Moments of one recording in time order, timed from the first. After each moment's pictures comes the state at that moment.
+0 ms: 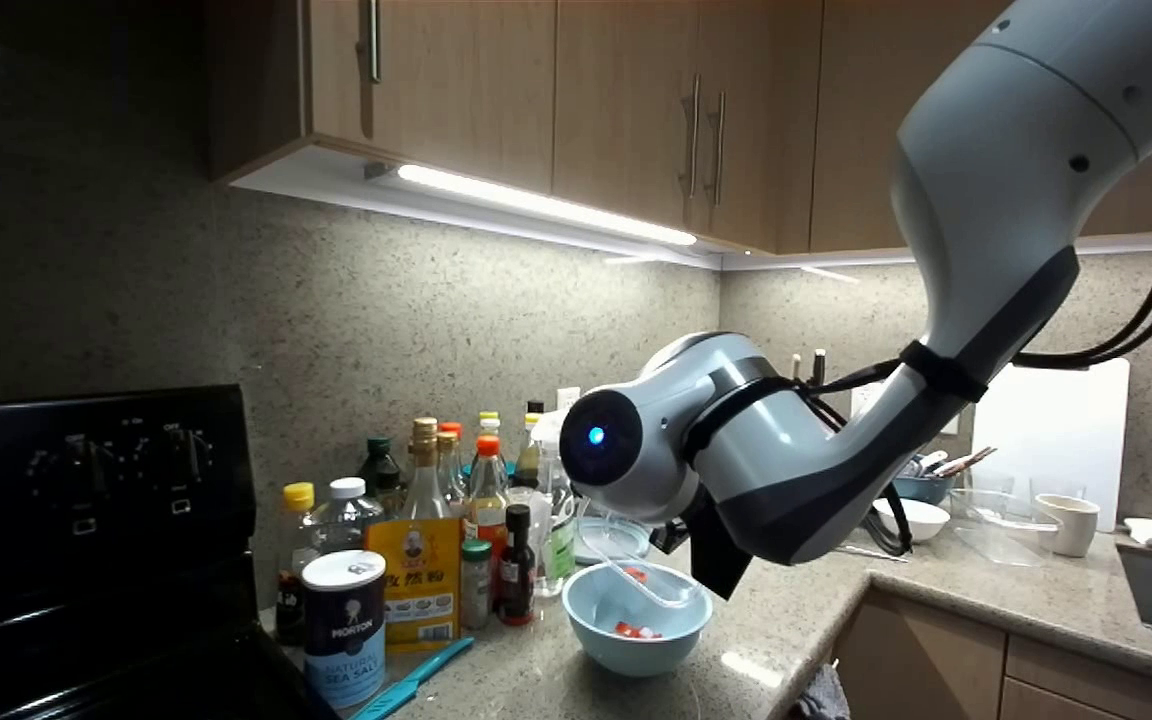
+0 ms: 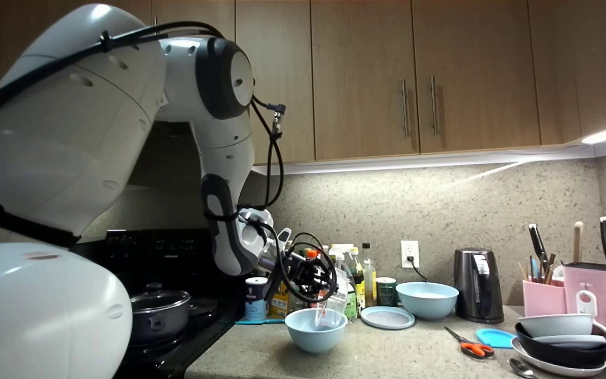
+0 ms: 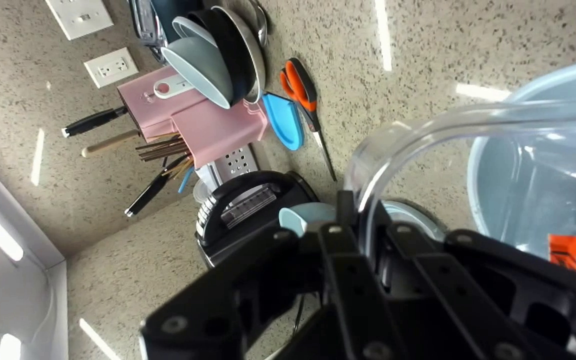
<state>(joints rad) 0.15 0.37 0.24 -2.00 -1.47 2.00 1.13</state>
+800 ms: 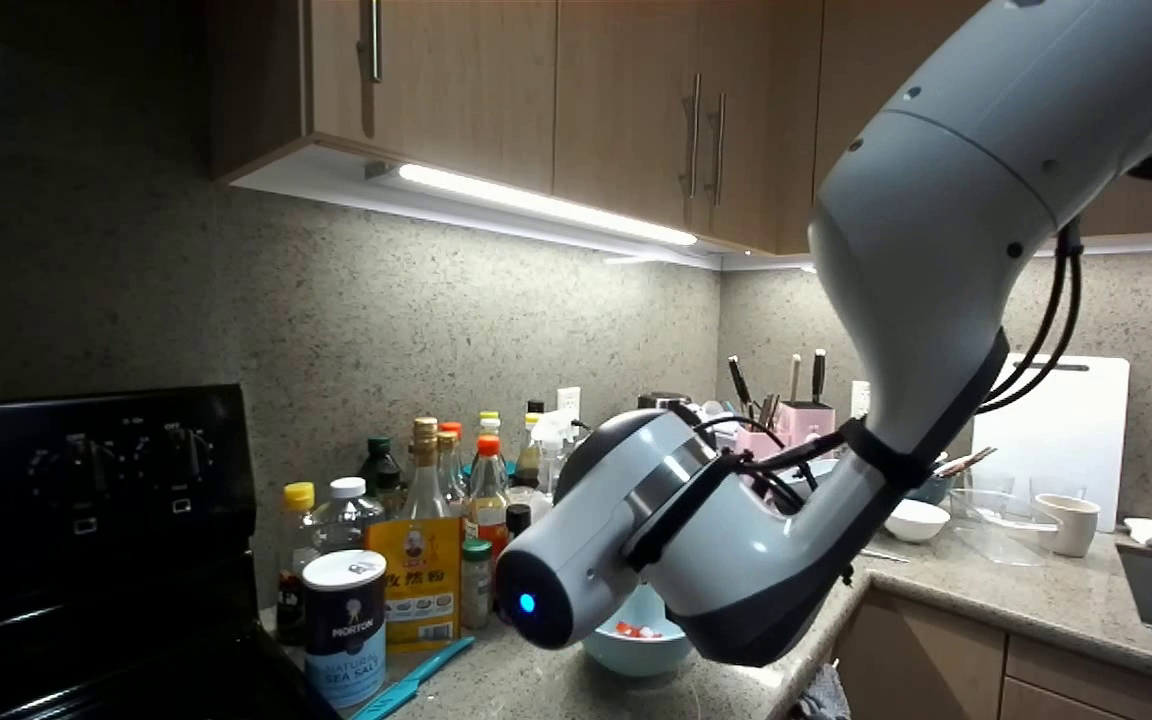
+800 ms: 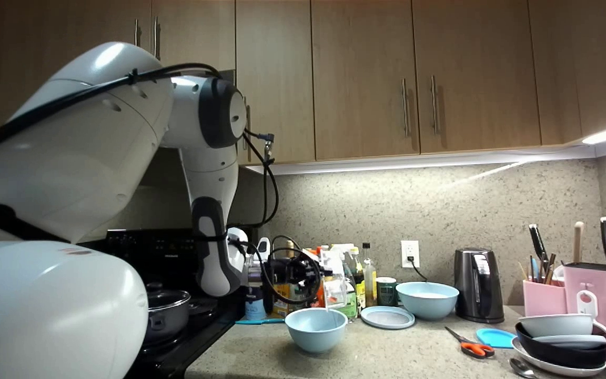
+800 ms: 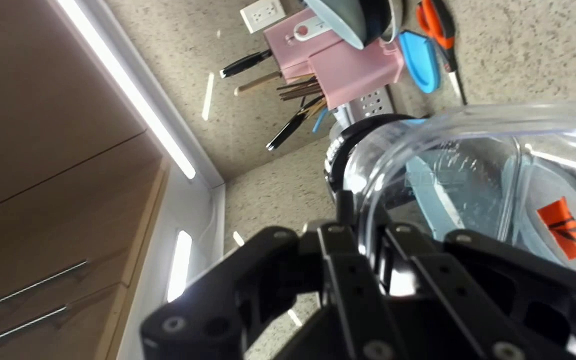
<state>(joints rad) 0.33 0.52 0.20 -1.93 -1.69 1.57 1.35</state>
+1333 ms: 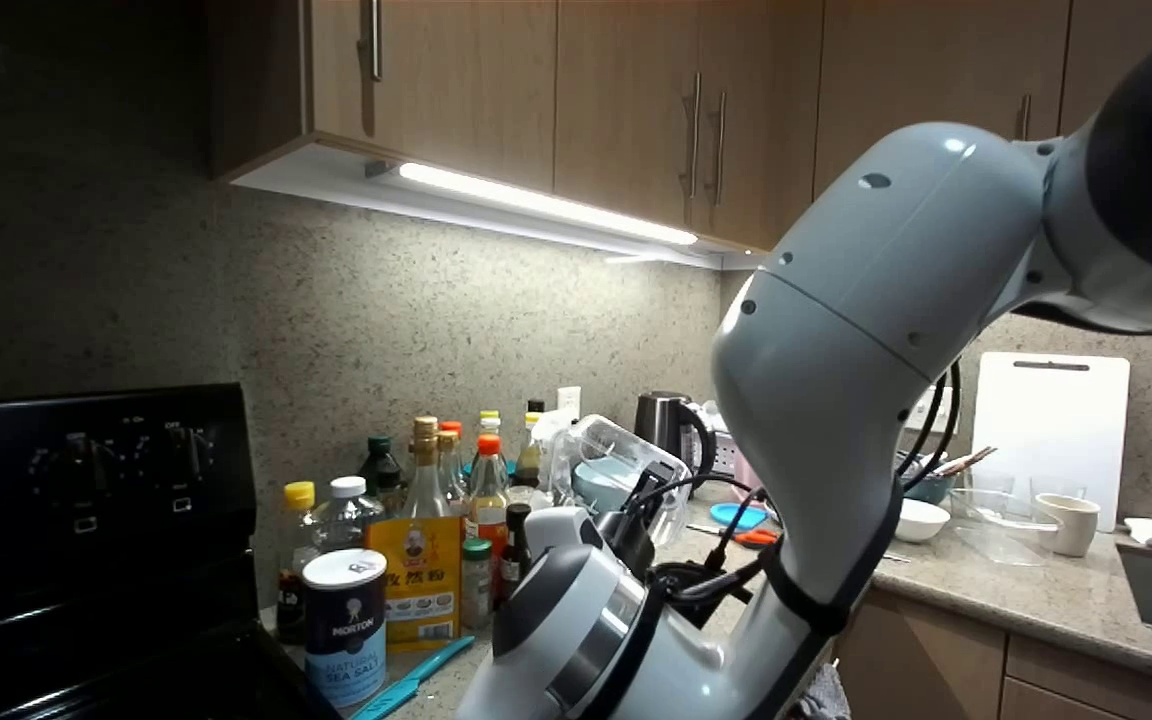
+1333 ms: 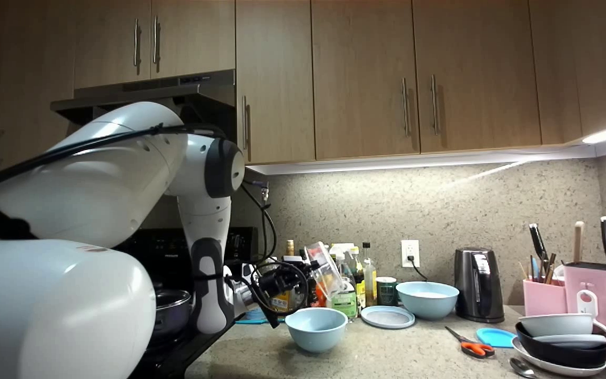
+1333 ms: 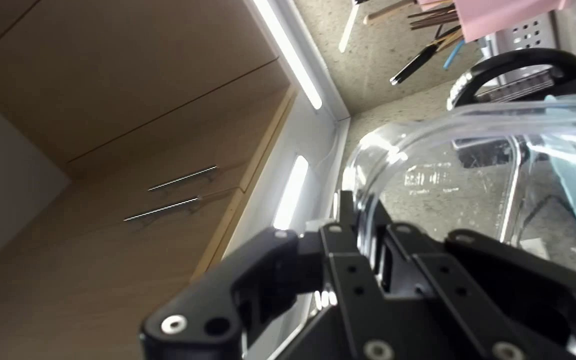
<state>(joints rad) 0.44 0.79 0.18 -1.76 -1.88 1.15 1.40</state>
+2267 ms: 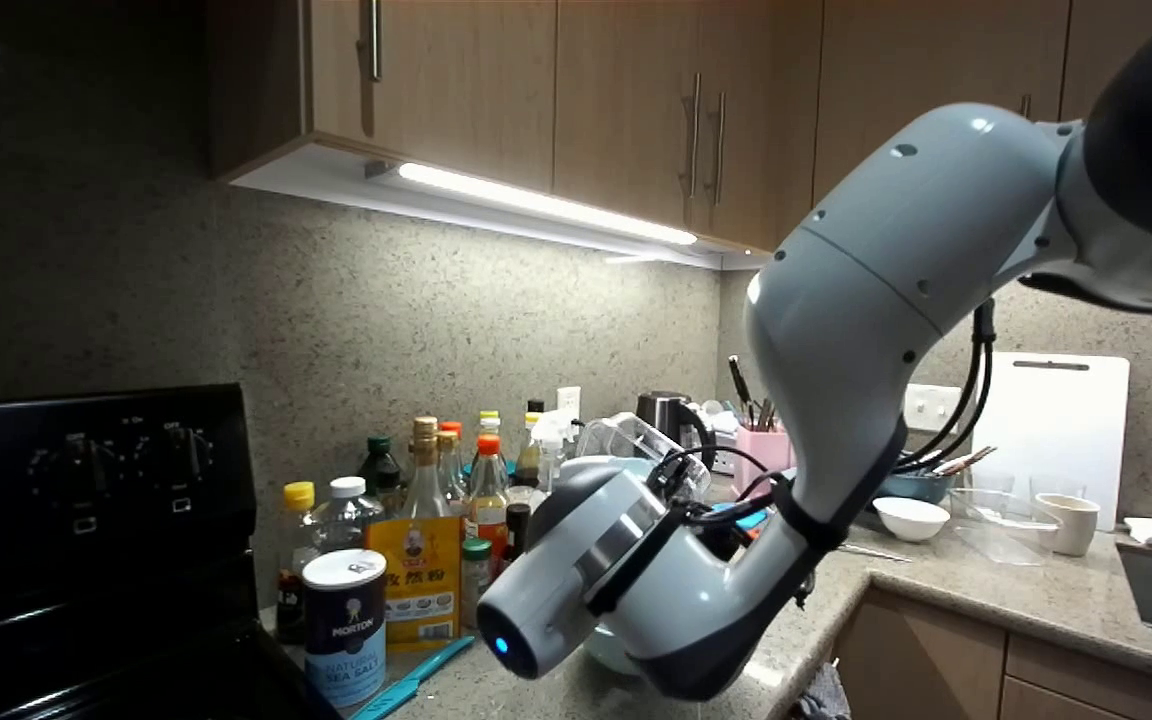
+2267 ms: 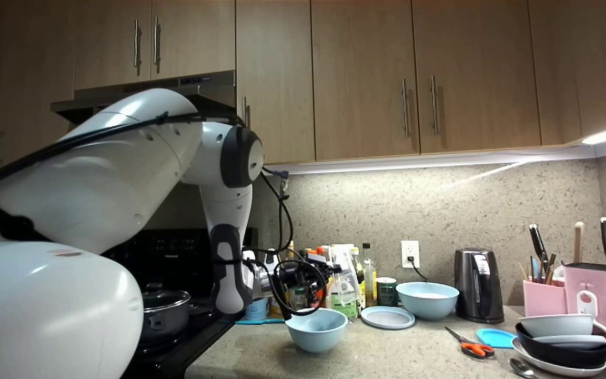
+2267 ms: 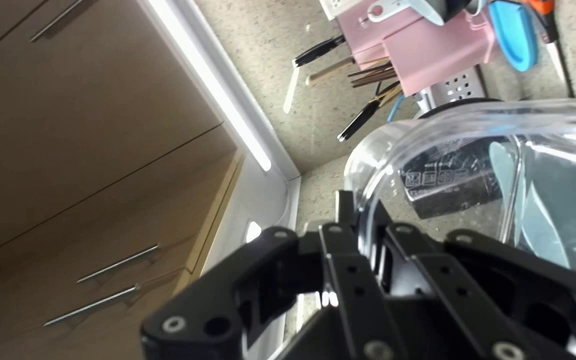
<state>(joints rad) 0.26 0.73 0.27 -1.74 -1.82 1.33 1.40</state>
